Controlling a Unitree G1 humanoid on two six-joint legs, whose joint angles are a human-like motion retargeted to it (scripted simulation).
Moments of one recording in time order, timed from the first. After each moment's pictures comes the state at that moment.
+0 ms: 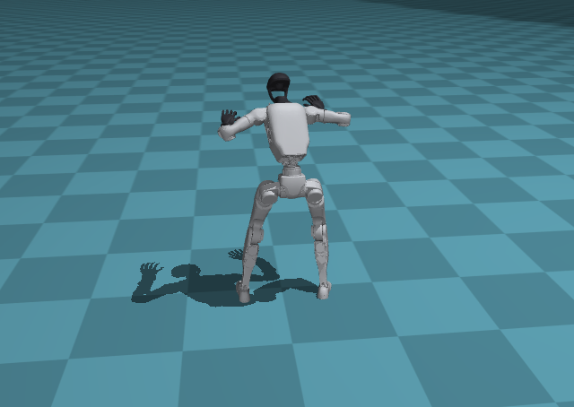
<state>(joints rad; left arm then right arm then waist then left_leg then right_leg) 0.00 1.11 0.32 -0.39 0.60 -0.15 0.82 0.39 -1.28 -0.79 -0.46 -0.41 -0.15 -0.97 0.16 0.01 0.52 -0.54 0.17 -0.11 0.62 -0.27 -0.23 -0.51 -0.30 -0.21 0.74 -0.24 0.10</state>
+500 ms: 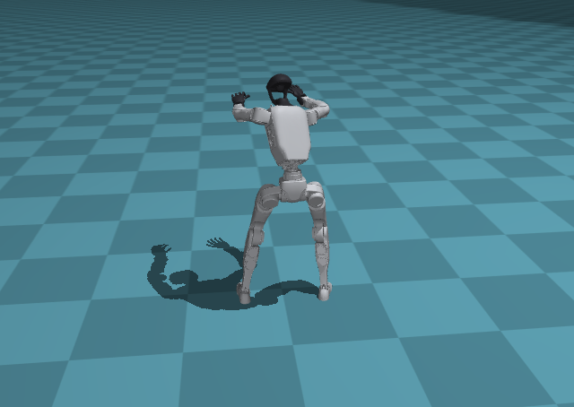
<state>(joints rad) -1.94 0.54 -1.13 1.03 -0.10 -0.14 0.53 1.15 -2.25 -1.77 0.50 0.05 -0.10 -0.49 0.34 0.12 0.52 -0.50 0.20 -0.11 0.66 -0.27 -0.26 -0.47 -0.27 -0.21 0.76 -0.26 0.07</state>
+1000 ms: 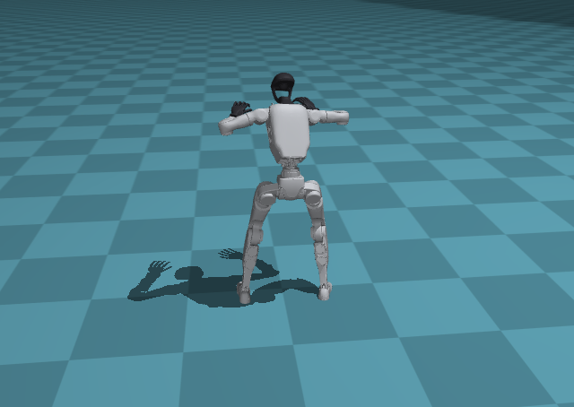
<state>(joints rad) -0.14 1.25 0.24 -0.51 0.46 -0.13 0.70 -0.15 -1.60 -0.25 -0.37 -0.19 -0.17 -0.81 0.14 0.05 0.52 -0.49 0.15 -0.09 0.65 -0.31 -0.22 -0.48 -0.32 -0.18 0.77 -0.28 0.09</state>
